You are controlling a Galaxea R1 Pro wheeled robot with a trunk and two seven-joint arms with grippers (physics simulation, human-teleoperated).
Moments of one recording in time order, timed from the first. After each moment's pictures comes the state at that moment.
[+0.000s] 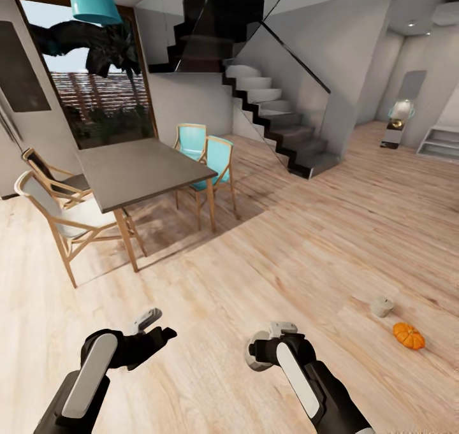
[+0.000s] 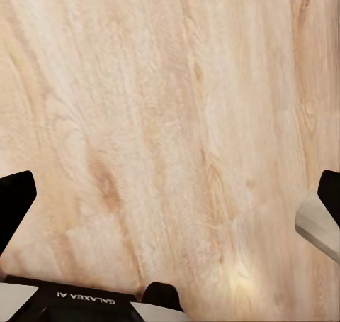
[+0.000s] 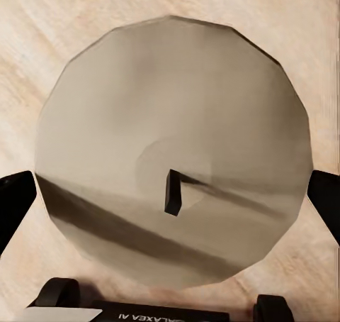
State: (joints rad) left arm -0.30 0.02 0.03 -1.43 1.05 0.95 0.64; right arm -0.41 0.08 0.30 -1.12 -0.50 0.83 -0.39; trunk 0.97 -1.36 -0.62
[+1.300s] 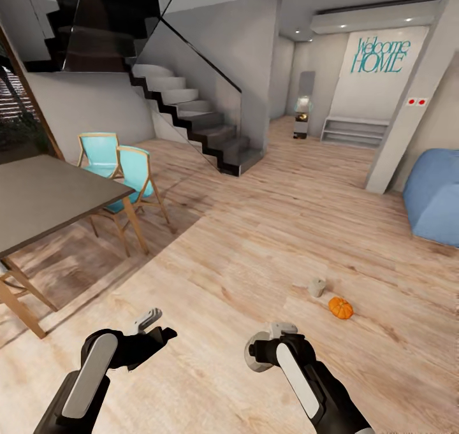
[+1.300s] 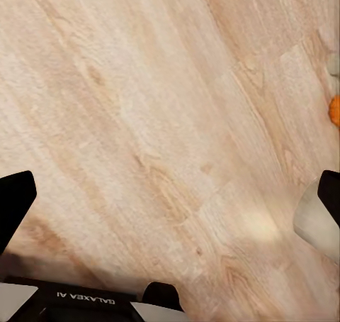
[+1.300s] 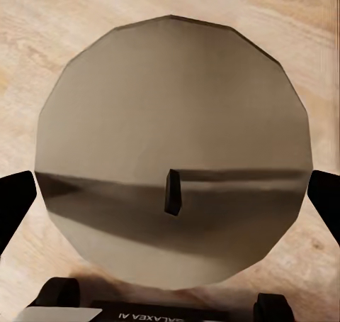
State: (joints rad) left arm -0.30 0.02 0.03 -1.43 1.05 0.95 0.64; right arm -0.41 0.08 0.30 -1.12 -0.50 0.83 -0.39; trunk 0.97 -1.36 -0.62
